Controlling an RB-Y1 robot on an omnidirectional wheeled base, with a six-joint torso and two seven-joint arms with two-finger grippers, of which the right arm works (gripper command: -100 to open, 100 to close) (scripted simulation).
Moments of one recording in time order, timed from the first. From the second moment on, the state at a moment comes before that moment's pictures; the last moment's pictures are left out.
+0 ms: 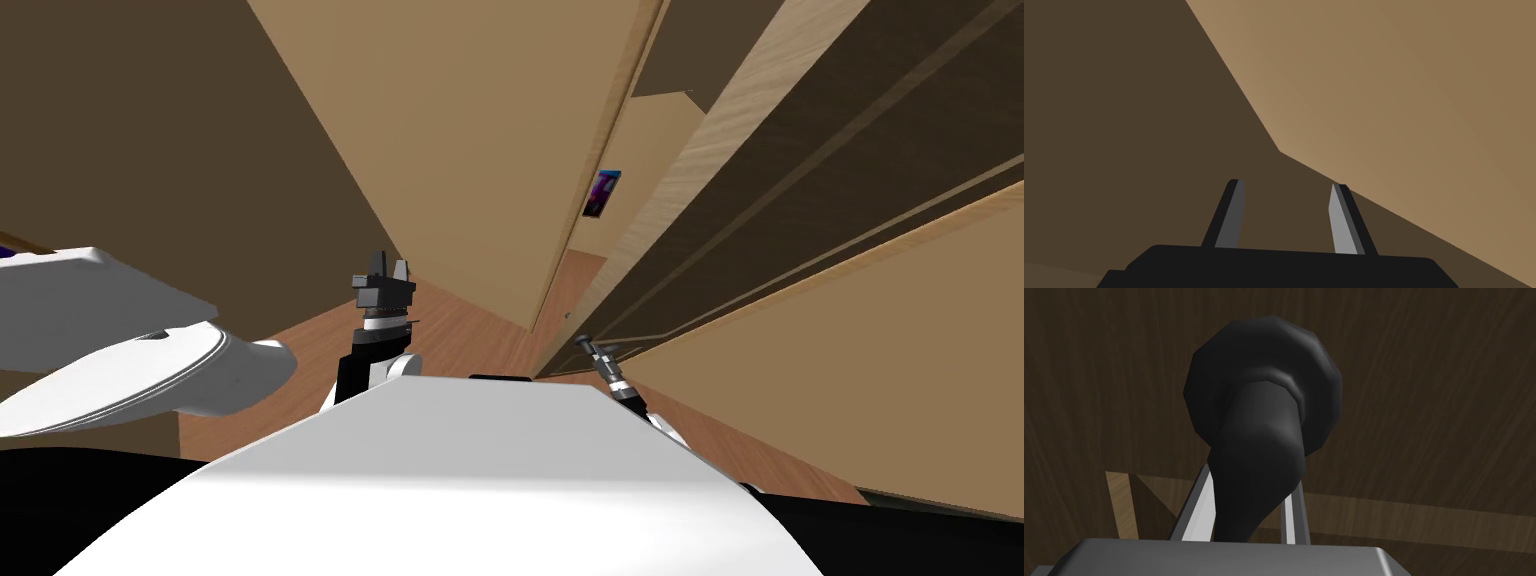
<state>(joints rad) 0.16 -0.58 -0.01 -0.60 0.14 -1.21 -0.54</state>
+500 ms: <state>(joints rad) 0.15 -0.59 -0.01 -0.59 0.14 -1.24 -0.55</state>
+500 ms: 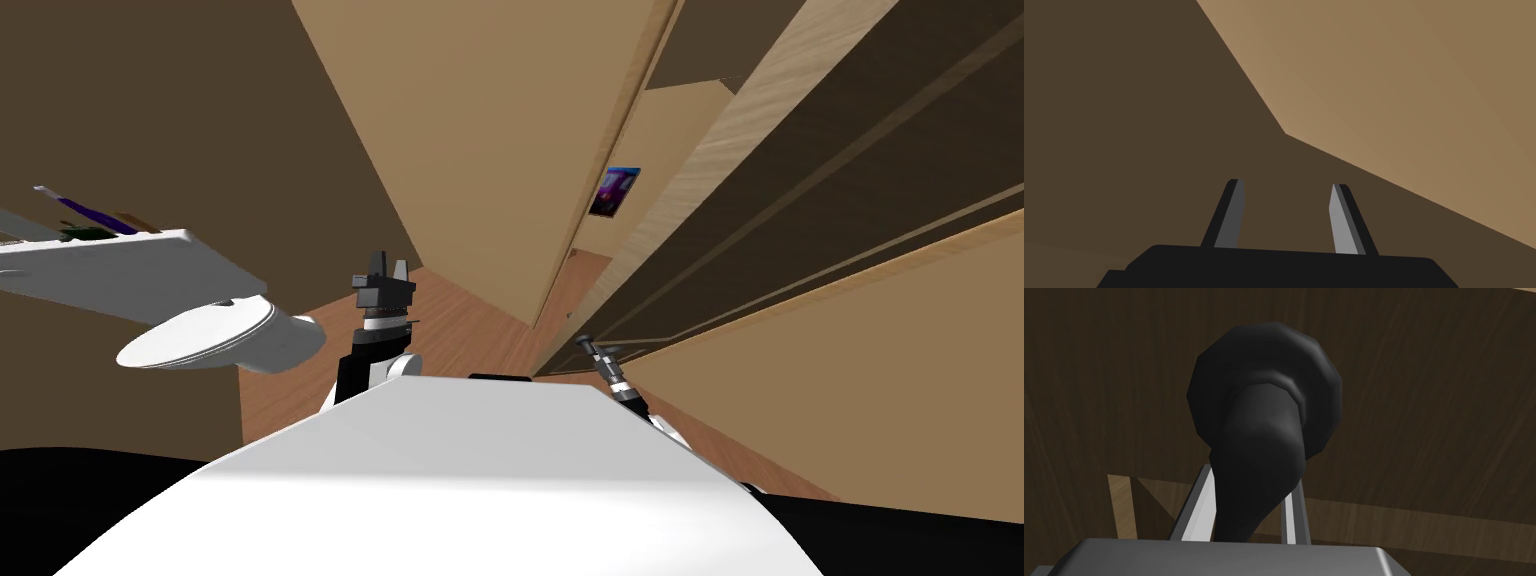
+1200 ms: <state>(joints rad) 0.15 -0.60 -0.01 -0.54 0.14 -1.29 -0.54</state>
